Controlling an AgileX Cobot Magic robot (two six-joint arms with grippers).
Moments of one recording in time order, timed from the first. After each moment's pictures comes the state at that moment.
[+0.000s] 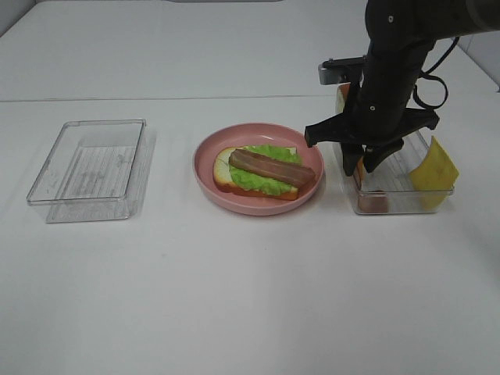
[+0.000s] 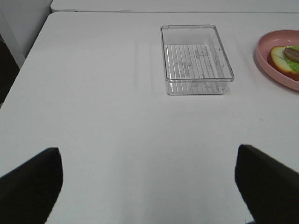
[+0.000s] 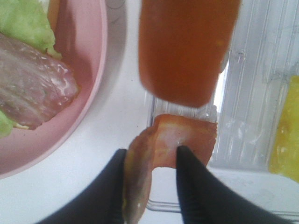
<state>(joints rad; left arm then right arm) 0.06 0.00 -0.52 -0.03 1.08 -0.01 0.36 2.04 -1.44 -0.09 0.86 0.27</state>
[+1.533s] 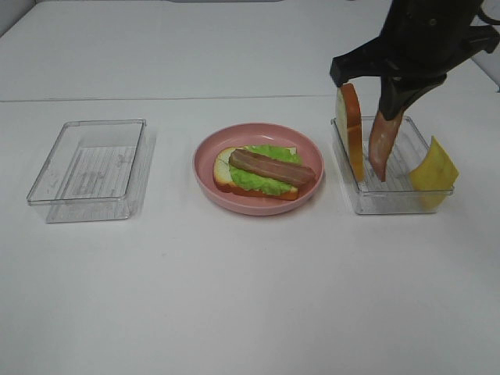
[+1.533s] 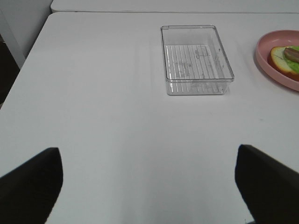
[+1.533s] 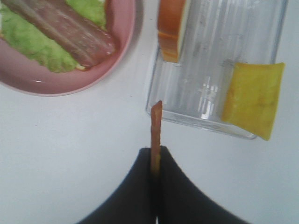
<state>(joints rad) 0.06 0.00 -0.52 -0.03 1.08 -0.01 0.45 1.72 -1.44 -0.12 1.08 0.19</state>
